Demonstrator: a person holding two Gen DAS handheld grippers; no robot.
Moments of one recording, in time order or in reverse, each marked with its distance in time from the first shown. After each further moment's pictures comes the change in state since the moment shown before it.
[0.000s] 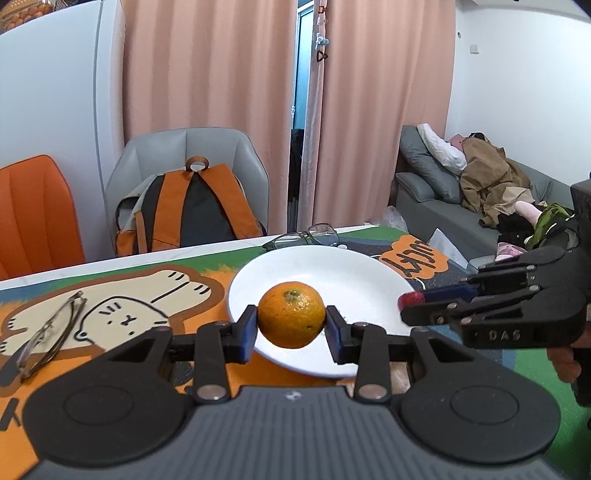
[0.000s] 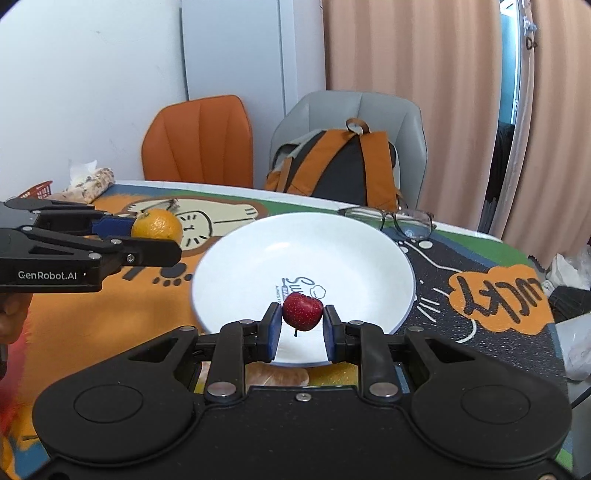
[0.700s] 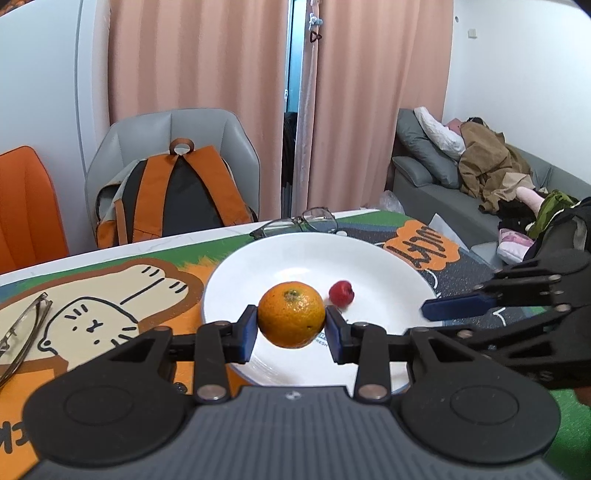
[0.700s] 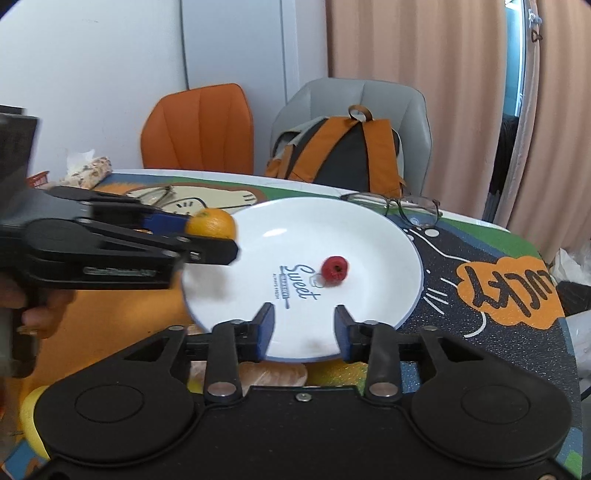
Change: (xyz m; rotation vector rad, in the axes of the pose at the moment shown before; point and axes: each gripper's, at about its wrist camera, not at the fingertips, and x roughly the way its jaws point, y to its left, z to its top) left arm 0.054 -0.003 0.002 0.018 0.056 -0.016; right arm 0.006 0.003 -0.005 -0.011 0.019 0.012
